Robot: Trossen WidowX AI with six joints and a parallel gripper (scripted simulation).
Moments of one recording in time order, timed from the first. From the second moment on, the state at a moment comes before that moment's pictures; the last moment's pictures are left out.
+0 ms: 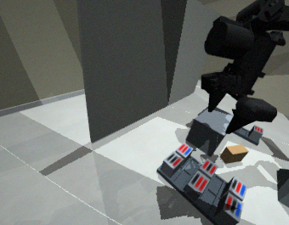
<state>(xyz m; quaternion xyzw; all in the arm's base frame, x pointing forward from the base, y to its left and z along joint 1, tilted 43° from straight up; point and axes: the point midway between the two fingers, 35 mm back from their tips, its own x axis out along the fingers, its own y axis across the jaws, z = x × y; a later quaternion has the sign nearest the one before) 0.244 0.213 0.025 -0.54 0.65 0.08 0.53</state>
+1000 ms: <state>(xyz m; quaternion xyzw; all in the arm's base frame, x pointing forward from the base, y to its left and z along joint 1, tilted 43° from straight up) 0.131 0.197 -0.059 -0.69 0.59 0.29 0.29</state>
